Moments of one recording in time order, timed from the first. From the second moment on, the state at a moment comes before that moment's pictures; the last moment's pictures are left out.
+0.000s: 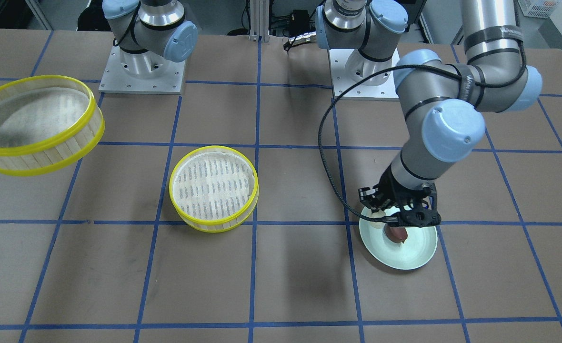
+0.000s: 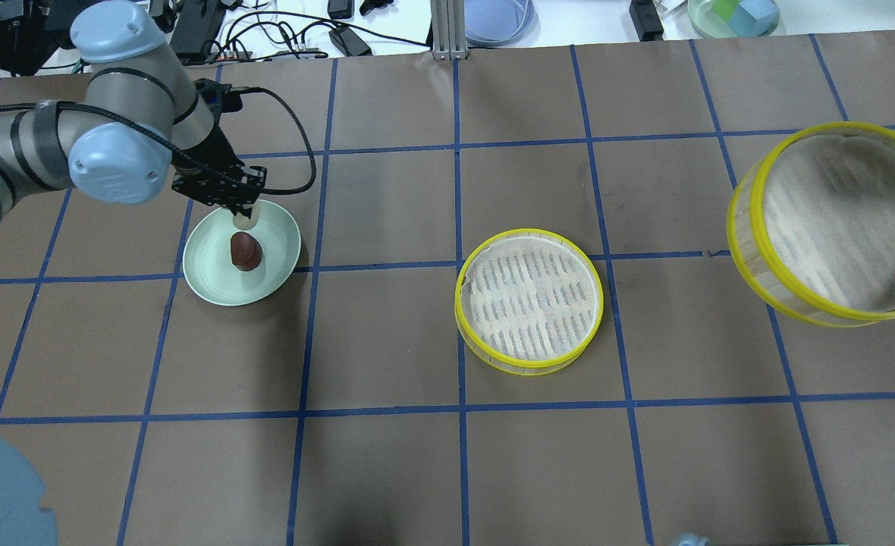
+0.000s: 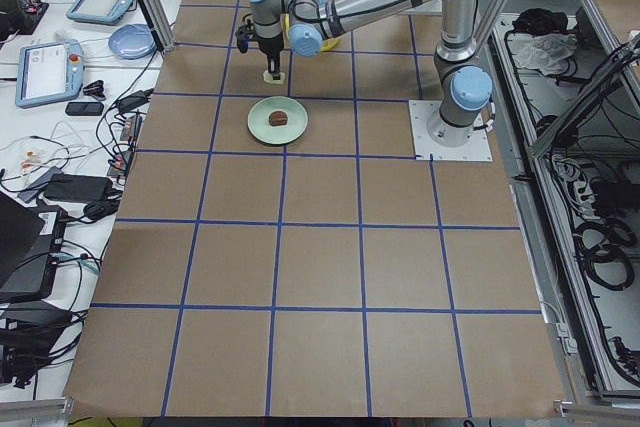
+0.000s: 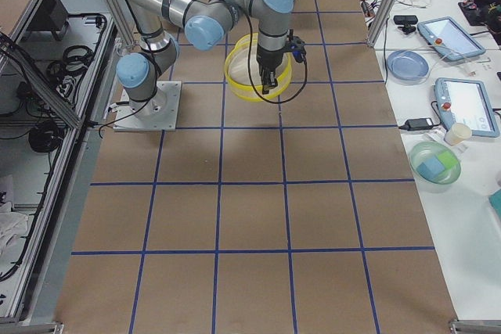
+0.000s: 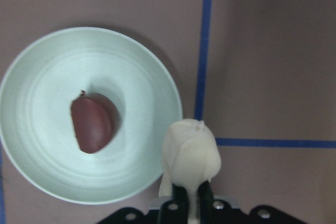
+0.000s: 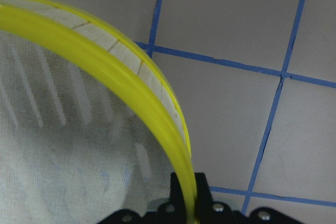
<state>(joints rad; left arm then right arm) -1.57 -1.85 -1.69 -1.21 1.53 -0.08 1.05 -1.60 1.68 -1.67 -1.66 -0.72</state>
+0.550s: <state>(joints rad) -1.86 -1.87 -1.69 -1.14 1.41 -0.55 1.06 -1.62 1.68 -1.65 -1.66 -0.72</state>
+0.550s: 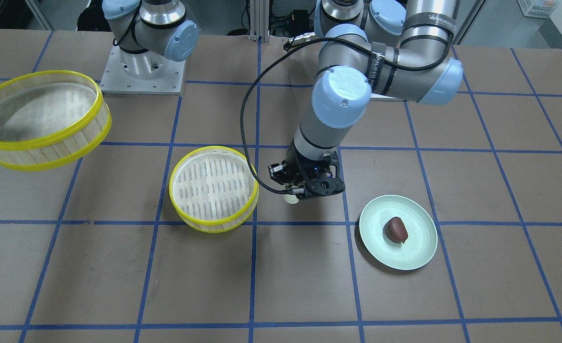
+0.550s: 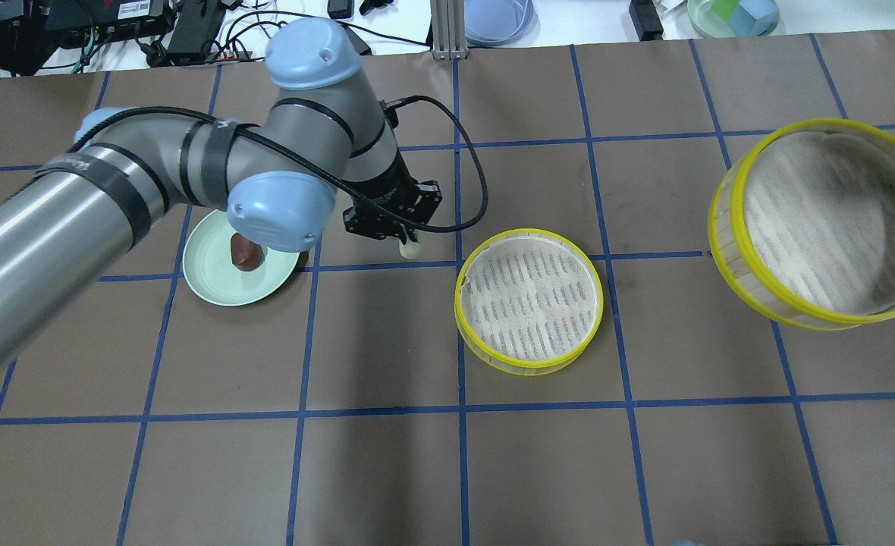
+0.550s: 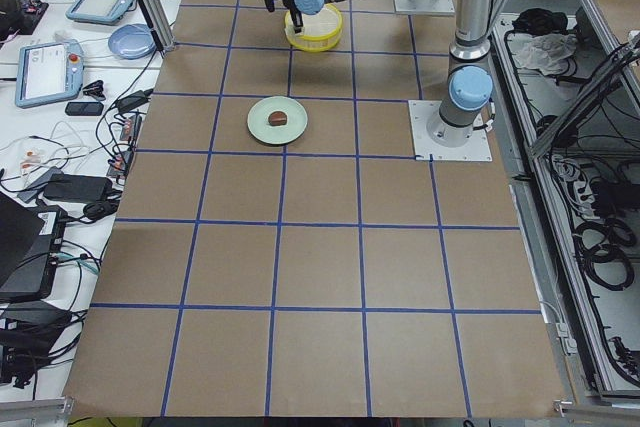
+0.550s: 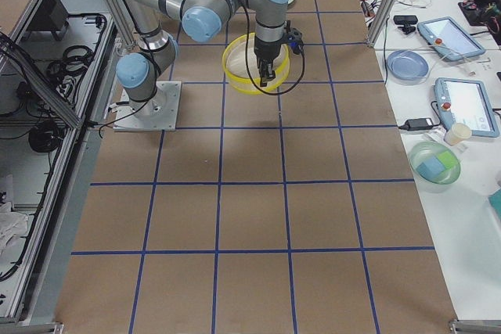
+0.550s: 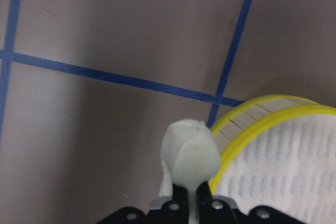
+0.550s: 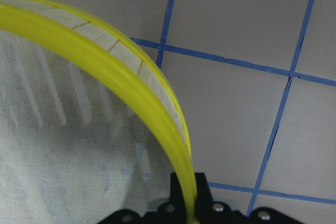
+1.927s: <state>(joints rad) -2.04 -1.97 -1.69 -0.97 1.35 -0.78 1.13 -1.53 1.68 -1.56 -1.84 -0.63</state>
